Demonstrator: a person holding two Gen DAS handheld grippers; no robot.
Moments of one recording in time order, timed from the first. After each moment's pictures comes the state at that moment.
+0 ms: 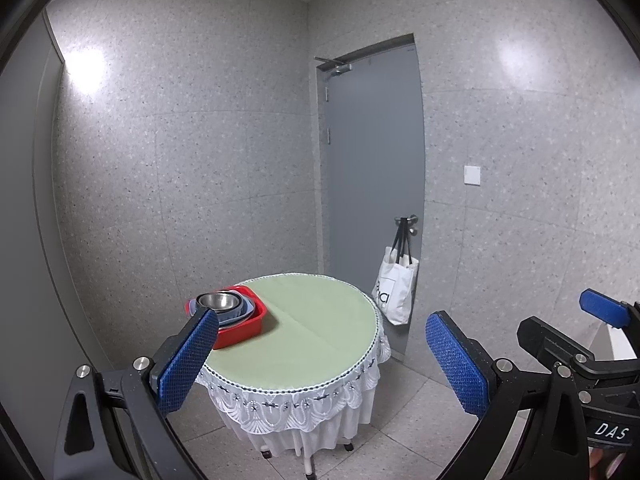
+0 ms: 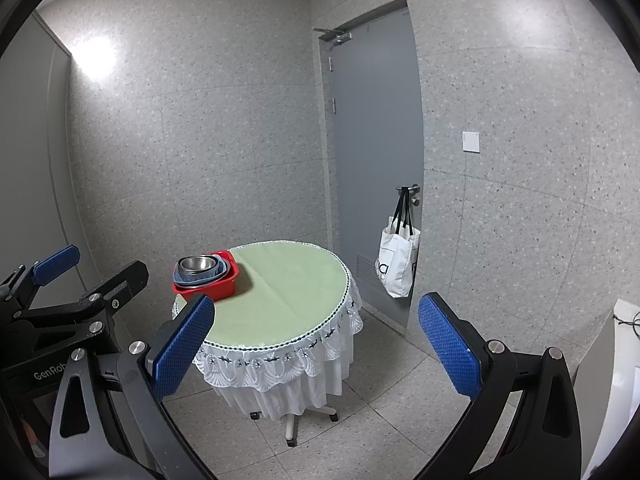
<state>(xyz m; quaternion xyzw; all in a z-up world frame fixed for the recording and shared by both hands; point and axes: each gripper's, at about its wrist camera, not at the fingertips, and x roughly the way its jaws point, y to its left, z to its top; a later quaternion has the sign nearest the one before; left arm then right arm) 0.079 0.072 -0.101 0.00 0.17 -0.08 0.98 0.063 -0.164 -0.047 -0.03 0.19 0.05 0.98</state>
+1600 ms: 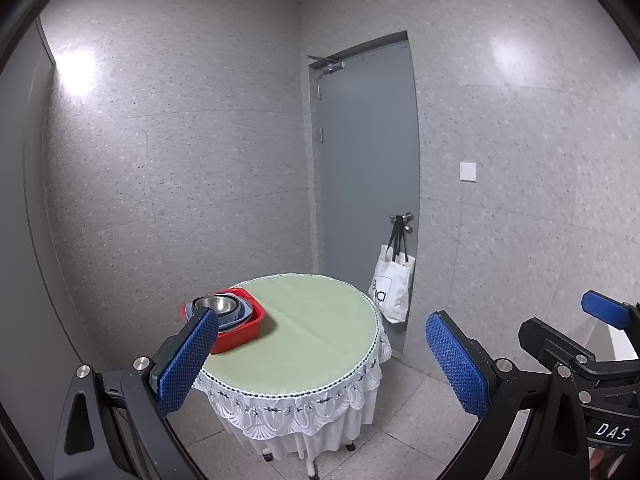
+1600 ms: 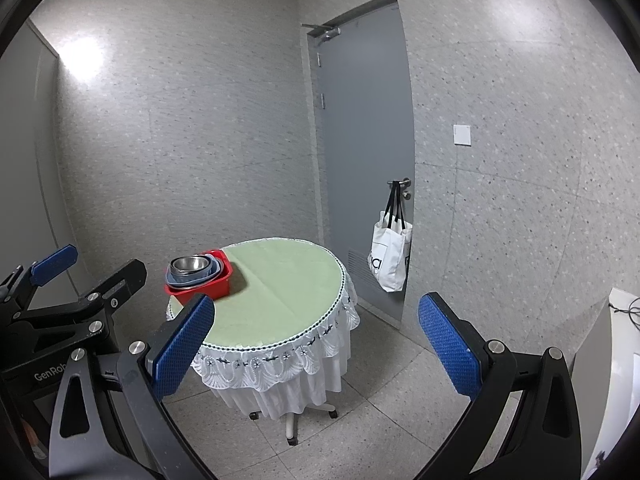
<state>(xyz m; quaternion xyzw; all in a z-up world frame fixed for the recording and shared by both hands) 0.090 0.086 -0.107 0.01 0.17 -0.09 0.98 0.069 -0.159 -0.049 -0.02 0.19 0.03 0.98</state>
